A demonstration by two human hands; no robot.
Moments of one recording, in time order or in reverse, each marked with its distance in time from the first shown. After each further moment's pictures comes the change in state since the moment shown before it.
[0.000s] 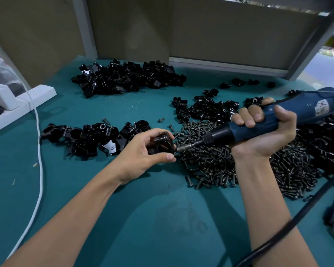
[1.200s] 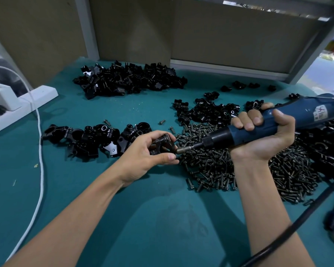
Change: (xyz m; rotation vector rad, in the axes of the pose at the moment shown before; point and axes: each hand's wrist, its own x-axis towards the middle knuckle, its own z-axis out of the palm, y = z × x) left_hand 0.004 -0.004 0.000 -0.169 0.004 -0.052; right_hand 0.001 0.009 0.002 -0.017 -0.019 -0.110
